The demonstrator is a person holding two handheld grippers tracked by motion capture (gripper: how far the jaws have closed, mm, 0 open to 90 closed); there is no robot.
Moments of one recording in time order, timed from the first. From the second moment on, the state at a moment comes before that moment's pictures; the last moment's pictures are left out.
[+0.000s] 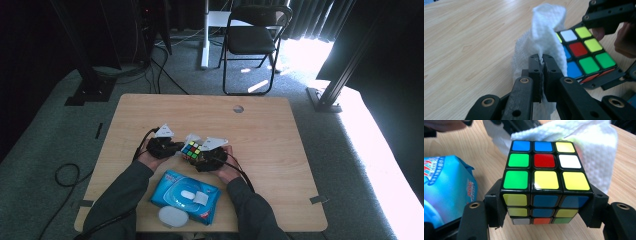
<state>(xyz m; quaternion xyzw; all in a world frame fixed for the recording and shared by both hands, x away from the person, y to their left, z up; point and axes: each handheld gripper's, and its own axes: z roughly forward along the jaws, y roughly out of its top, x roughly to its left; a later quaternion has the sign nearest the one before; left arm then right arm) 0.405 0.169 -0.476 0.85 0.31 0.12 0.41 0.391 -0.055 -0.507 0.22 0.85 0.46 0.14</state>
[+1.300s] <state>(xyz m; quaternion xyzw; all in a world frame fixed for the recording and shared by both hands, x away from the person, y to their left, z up) 0.405 0.169 -0.481 0.86 0.30 0.11 0.41 0.383 -0.051 -0.506 0.20 0.85 0.47 0.12</state>
